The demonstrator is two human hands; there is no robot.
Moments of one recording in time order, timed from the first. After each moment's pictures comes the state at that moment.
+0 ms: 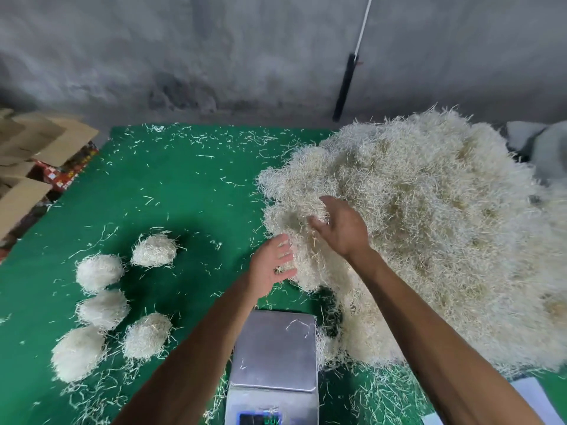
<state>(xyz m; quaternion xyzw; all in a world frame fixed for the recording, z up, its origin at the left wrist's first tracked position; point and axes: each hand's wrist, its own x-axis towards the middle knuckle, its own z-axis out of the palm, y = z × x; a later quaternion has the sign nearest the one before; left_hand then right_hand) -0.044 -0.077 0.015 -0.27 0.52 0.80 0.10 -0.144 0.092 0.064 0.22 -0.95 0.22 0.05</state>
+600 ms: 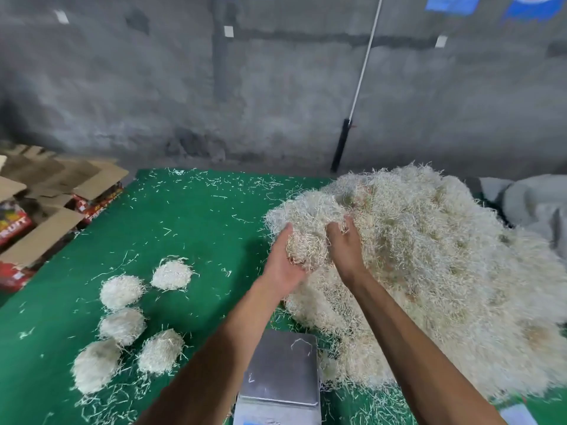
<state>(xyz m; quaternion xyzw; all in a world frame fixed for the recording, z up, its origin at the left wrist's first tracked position) -0.008 -0.048 0.122 -0.24 0.27 0.93 0.06 -0.062 0.079 0.132 0.06 -0.76 0.65 -0.01</state>
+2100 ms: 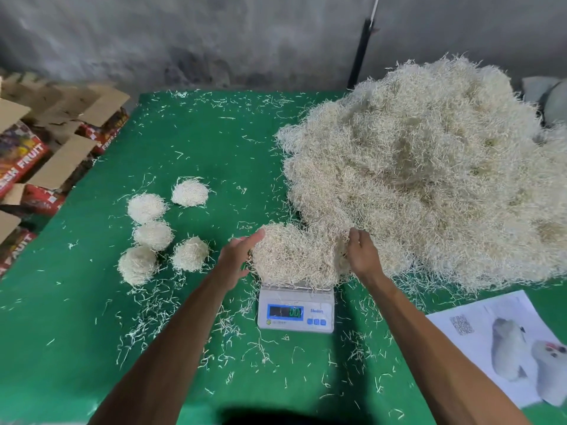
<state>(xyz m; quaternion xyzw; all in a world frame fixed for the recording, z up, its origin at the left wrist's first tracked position) 0.159 -0.125 -0.022 -0.34 0.65 0.68 0.06 0.063 0.146 -0.033 -0.02 -0.86 0.50 -0.12</state>
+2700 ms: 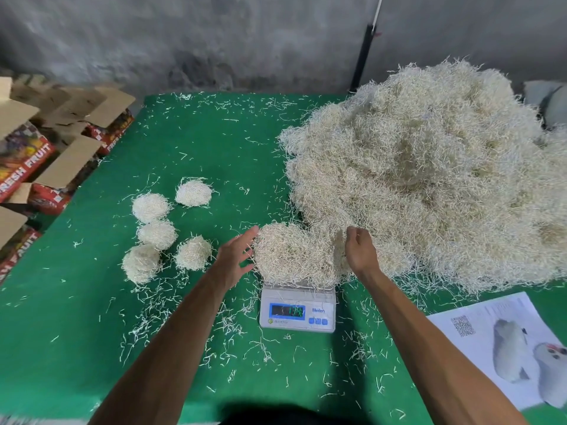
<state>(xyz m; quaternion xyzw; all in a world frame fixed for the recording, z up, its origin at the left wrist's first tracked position) 0.163 -0.132 -0.020 -0.34 0.56 0.75 0.06 0.060 0.135 -0.033 -0.02 -0.86 0.50 -0.12</state>
